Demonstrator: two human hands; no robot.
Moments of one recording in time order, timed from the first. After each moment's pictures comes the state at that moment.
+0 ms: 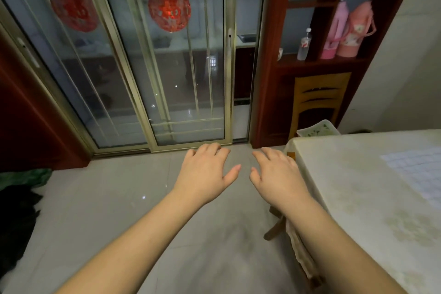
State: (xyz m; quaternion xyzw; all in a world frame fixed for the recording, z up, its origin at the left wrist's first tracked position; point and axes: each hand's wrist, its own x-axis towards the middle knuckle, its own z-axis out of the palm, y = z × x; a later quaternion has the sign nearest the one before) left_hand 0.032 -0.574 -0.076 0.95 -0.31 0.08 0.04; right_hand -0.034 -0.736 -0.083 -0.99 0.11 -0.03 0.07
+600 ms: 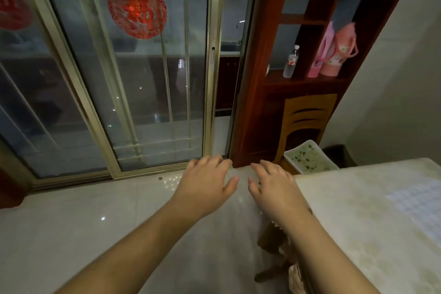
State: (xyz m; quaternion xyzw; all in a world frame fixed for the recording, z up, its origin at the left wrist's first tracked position) left_hand 0.286 -0.621 -0.094 0.91 -0.40 0.04 0.11; right_hand 0.199 -0.772 -0.100 -0.98 0.20 -0.02 0.08
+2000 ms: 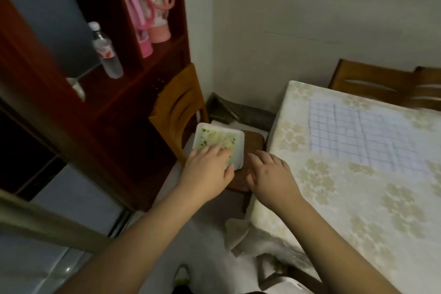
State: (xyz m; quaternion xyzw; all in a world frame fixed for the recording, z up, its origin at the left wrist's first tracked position) left_hand 0.553 -1.117 -0.159 0.63 -0.77 -0.04 0.07; right_hand 0.383 -1.121 -0.169 -0.79 0.61 -0.02 0.08
